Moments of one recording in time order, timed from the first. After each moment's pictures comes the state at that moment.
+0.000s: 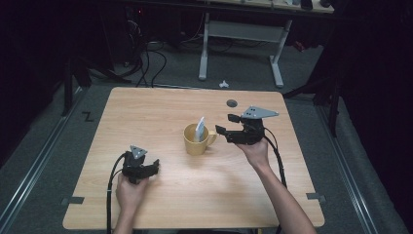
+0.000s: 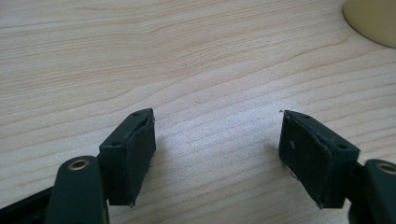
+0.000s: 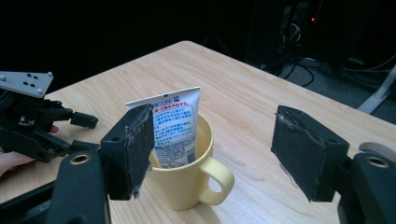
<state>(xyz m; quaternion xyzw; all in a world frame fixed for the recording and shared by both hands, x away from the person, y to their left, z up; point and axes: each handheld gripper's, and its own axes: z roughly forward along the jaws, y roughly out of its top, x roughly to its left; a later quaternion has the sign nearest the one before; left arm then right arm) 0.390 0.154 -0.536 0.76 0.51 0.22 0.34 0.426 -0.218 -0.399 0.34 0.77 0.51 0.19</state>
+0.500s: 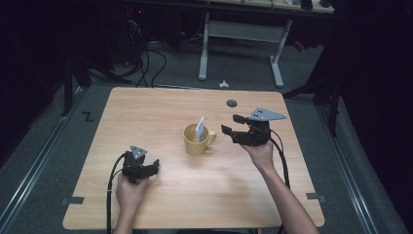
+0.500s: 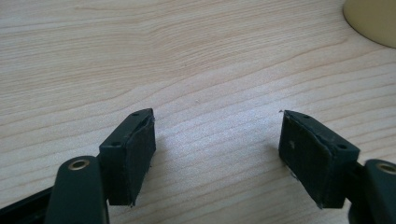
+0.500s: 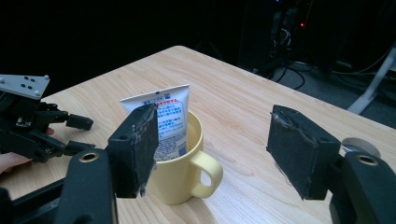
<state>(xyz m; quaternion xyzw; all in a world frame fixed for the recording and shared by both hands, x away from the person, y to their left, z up) 0.390 0.154 -0.536 0.76 0.51 0.22 0.34 0.417 -0.232 -0.397 0.34 0.76 0.52 0.20</state>
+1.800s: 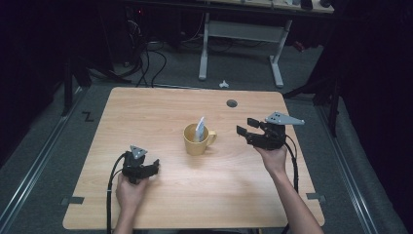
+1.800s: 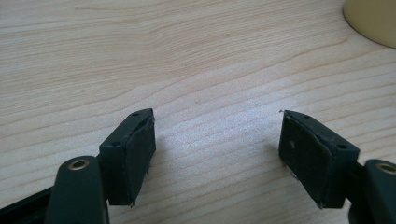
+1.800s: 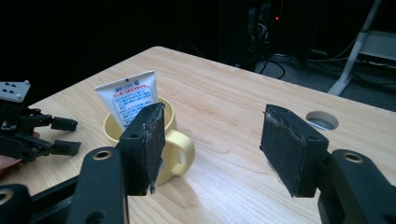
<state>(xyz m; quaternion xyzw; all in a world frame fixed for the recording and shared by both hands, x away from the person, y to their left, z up) 0.390 0.154 -0.536 0.76 0.51 0.22 0.34 0.401 -0.269 -0.399 0.39 0.73 0.51 0.21</state>
